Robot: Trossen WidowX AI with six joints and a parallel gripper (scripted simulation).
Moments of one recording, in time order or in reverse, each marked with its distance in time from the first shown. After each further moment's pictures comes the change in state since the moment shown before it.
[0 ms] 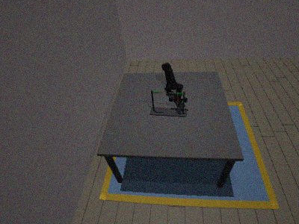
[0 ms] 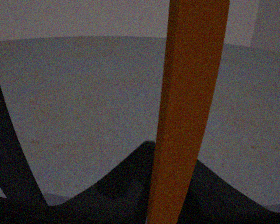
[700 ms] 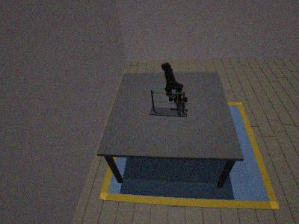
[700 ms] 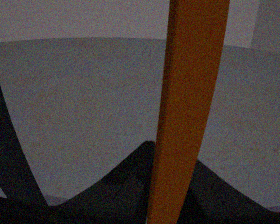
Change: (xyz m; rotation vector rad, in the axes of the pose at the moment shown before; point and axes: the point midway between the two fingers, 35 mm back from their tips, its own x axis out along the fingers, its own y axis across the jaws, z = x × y) arm -0.001 0.000 0.005 0.000 -0.001 0.001
